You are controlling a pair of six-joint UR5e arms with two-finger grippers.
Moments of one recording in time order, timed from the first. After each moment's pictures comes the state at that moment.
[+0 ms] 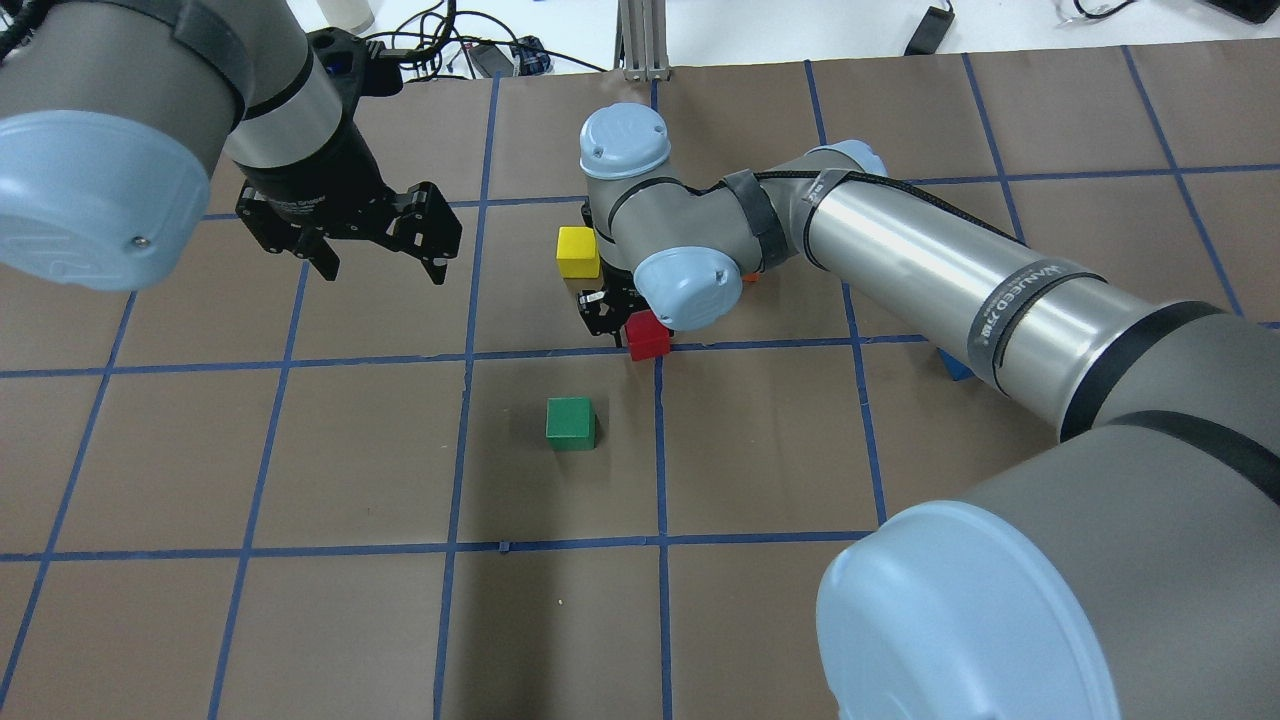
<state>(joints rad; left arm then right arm) -1.63 -1.58 -1.63 -1.51 1.59 0.02 1.97 -0.94 1.49 -2.05 -1.54 0.19</state>
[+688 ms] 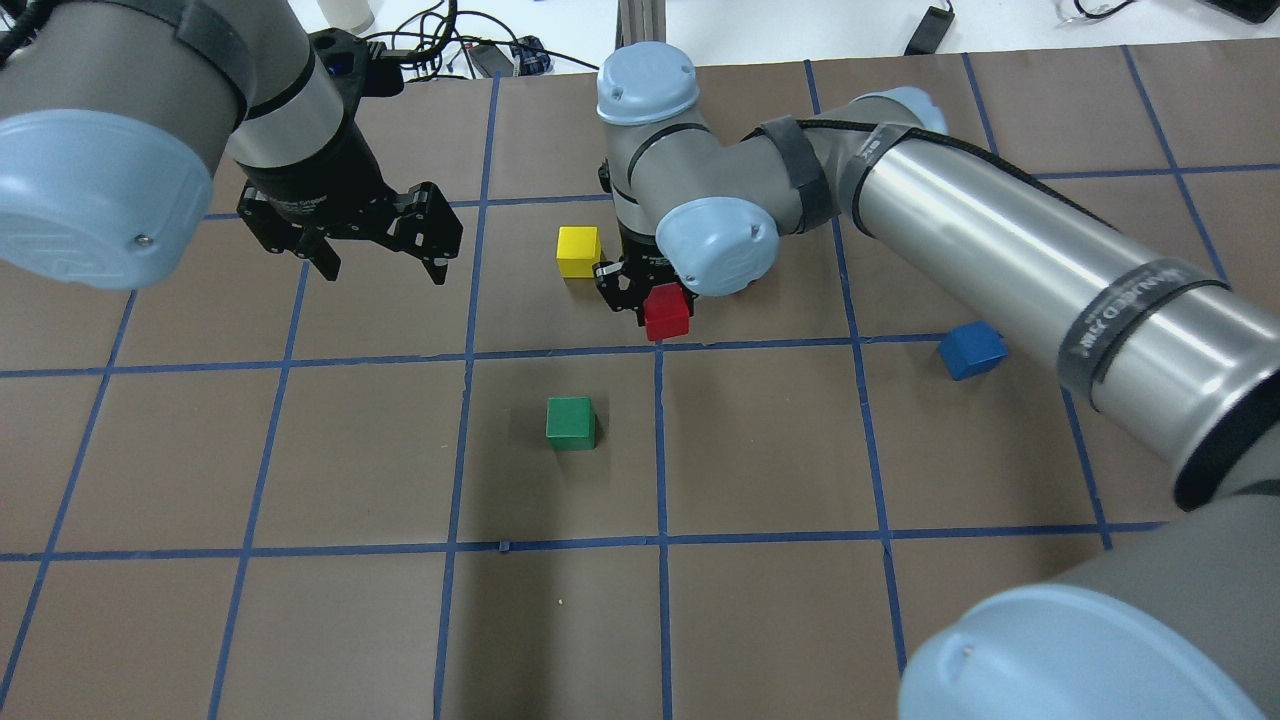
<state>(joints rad) -1.63 -1.58 -1.63 -1.51 1.59 0.02 1.92 -1.08 1.49 -1.89 -1.56 0.19</state>
